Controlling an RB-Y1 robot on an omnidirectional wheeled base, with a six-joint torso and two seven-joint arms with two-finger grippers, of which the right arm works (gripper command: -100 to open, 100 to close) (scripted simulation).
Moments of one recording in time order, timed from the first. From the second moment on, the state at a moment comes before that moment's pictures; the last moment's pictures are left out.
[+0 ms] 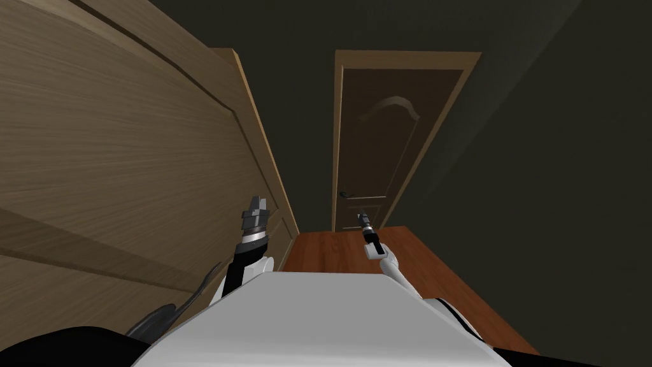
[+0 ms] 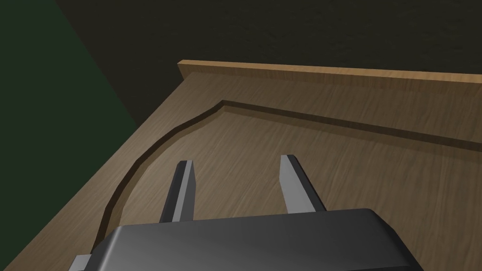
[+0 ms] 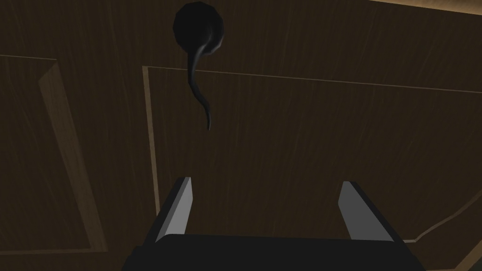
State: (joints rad) arm -0.16 -0.21 0.00 -0.87 -0.04 -0.68 -0.08
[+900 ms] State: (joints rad) arm -0.25 -0.23 0.01 -0.68 -0.05 -0.71 -0.10
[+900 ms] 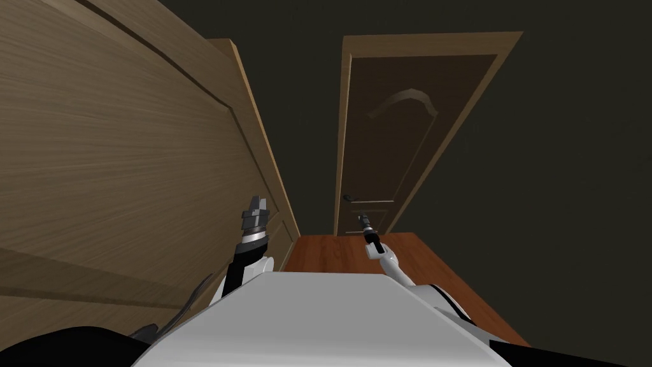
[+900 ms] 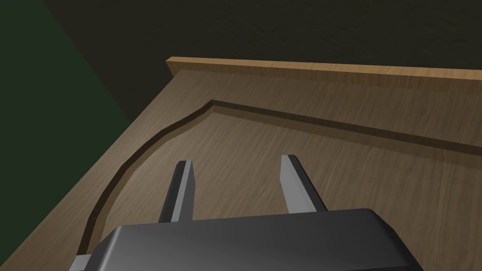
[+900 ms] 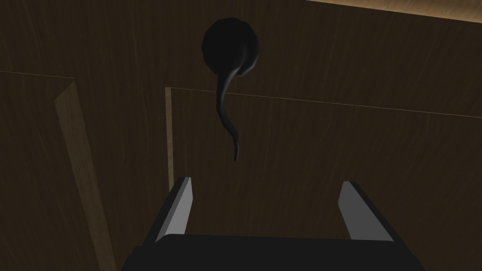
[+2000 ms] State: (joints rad) arm -0.31 -0.26 -0.02 -0.51 -0.05 -0.75 -0.12
